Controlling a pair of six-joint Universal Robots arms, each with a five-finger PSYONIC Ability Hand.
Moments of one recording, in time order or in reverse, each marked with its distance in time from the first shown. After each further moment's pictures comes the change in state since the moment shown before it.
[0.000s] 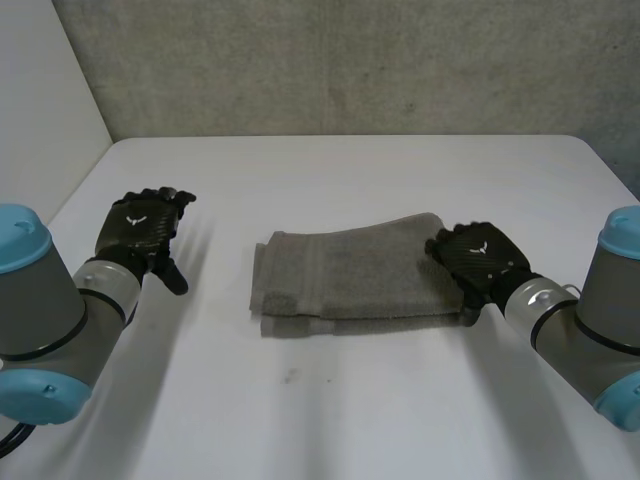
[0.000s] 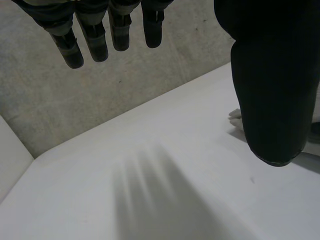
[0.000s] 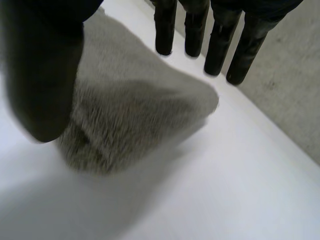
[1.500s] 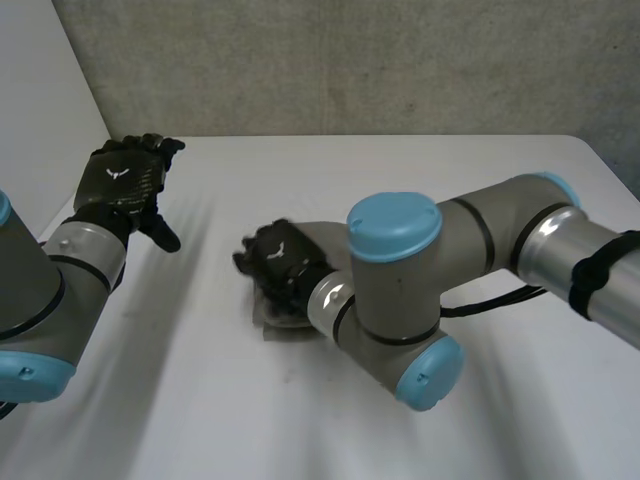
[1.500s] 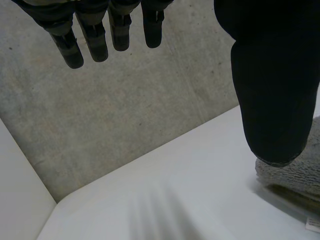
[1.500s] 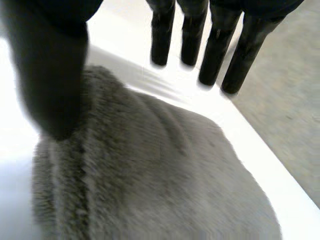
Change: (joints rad) left arm -0.012 0.108 0.061 -0.020 -0.010 -0.009; right arm 0.539 0.374 -0.737 0.273 0.108 0.048; left_hand 0.000 -0.002 -0.002 -0.002 0.000; right_hand 0.040 0.034 0.043 0.046 0.010
